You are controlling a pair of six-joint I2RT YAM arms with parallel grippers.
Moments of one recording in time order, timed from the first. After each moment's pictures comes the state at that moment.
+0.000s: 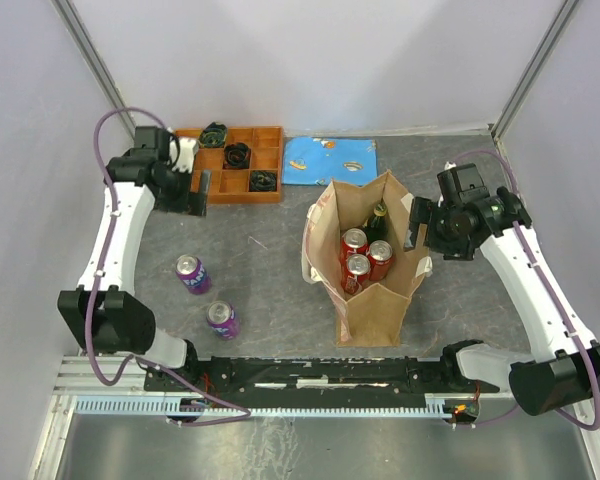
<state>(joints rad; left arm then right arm) -0.07 1.50 1.61 -1.10 0.04 0.16 0.25 1.20 1.30 -1.22 0.03 0.47</state>
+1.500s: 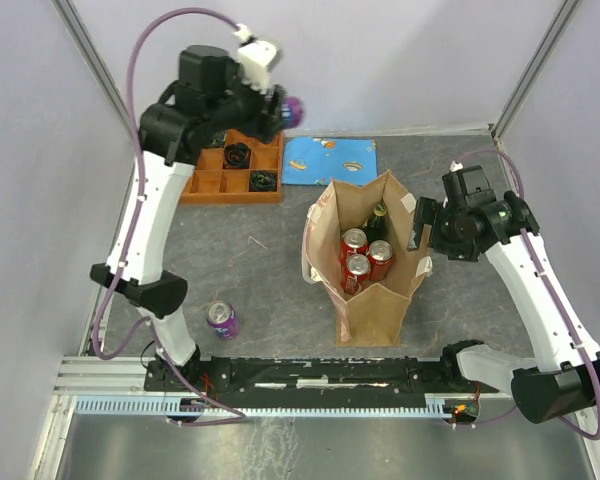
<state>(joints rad) -0.38 1.77 2.38 -1.09 0.12 0.16 0.25 1.16 1.30 -1.23 0.04 0.47</state>
